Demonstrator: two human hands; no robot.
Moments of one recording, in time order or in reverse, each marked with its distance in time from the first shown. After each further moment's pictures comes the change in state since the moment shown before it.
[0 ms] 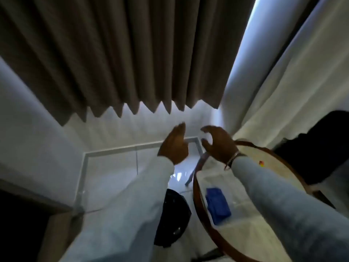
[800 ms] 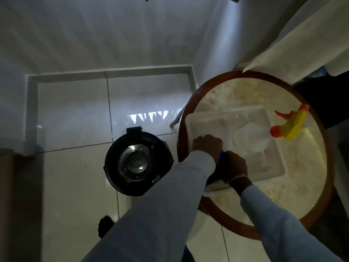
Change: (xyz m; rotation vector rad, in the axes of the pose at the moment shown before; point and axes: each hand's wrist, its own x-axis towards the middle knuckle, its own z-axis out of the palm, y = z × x) left_hand -0.011 -0.067 0.289 0.336 -0.679 0.012; right_hand -0.136 0.202 0.185 -0.101 -0.393 0.764
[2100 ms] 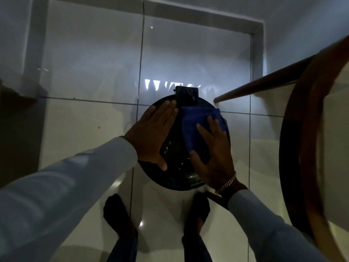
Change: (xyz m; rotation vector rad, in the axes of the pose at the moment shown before) left_hand -0.070 -0.377 0.136 0.247 0.135 0.069; right_hand 0.032 -0.106 0.274 0.098 0.070 -0.821
